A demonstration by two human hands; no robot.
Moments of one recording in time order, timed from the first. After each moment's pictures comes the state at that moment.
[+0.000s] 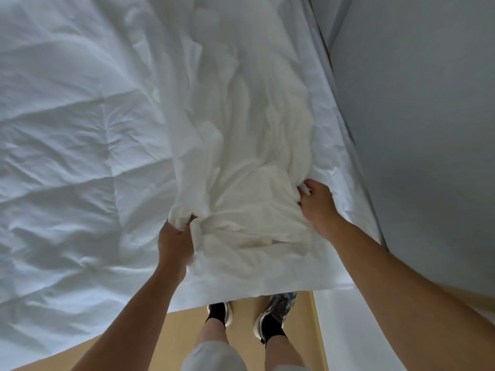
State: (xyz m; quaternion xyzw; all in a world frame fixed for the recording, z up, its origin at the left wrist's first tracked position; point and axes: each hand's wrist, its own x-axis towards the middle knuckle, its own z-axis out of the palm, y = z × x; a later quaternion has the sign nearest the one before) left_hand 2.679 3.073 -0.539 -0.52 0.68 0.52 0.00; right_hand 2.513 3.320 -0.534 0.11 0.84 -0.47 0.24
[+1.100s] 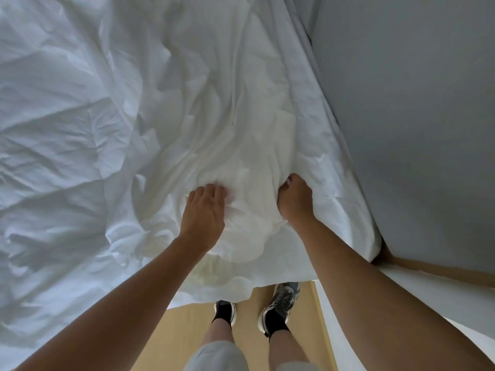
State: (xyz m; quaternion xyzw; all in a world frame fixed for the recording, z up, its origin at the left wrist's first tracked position) left_hand 2.626 3.128 -0.518 -0.05 0.99 0.08 0.05; right_hand 2.535 3.311 -0.551 0.13 0.88 -0.42 0.18
